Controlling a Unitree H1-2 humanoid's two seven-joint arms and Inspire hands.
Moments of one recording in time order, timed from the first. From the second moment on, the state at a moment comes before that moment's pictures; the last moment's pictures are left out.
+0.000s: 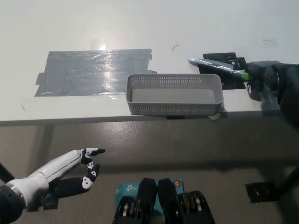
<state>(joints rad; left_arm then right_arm) -0.21 0.60 -0.20 -0.45 0.21 0.46 -0.59 -1.14 -0.35 0.66 1.17 -0.71 0.17 0.40</state>
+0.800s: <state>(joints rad) -0.22 0.62 -0.18 -0.45 0.19 0.46 -0.59 -1.11 -0.32 0.79 1.16 -0.83 0.17 0.22</state>
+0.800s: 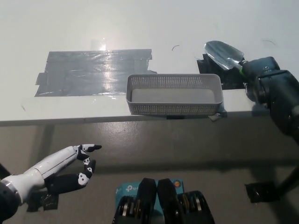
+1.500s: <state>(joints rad) -0.20 0.63 -0.16 -0.45 0.17 0.45 -0.59 -0.95 -0.30 0.50 1.13 -0.76 0.14 -0.14</state>
